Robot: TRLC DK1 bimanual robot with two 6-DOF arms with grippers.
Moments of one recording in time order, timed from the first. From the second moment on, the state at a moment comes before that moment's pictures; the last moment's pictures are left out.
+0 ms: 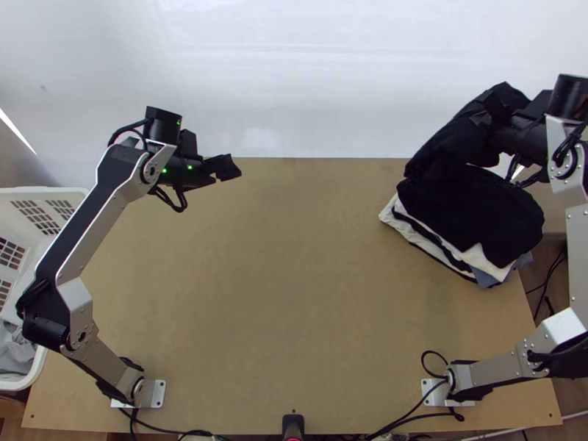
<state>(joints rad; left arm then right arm) -0.26 1.74 1.81 -0.86 0.30 -0.44 -0.04 1.58 1.98 -0.88 -0.17 0.70</state>
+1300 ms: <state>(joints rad) -0.24 1.73 1.81 -0.87 0.30 -0.44 -0.21 1.58 1.72 -0.89 -0.22 0.60</state>
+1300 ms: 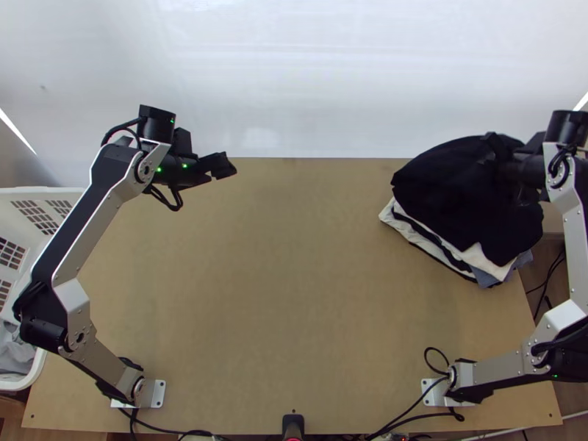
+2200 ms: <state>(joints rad) -0.24 1.72 1.81 -0.88 0.31 -0.43 -0.46 1.50 1.45 -0.82 -0.21 0.38</state>
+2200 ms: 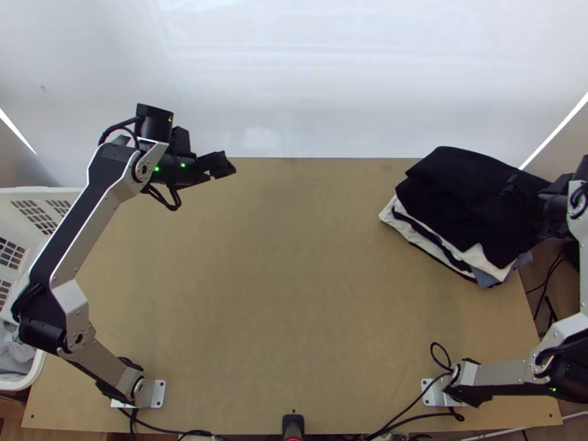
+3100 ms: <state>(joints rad) -0.22 1.70 1.83 -0.88 0.31 -0.44 -0.33 1.30 1.20 -0.03 0.10 0.00</state>
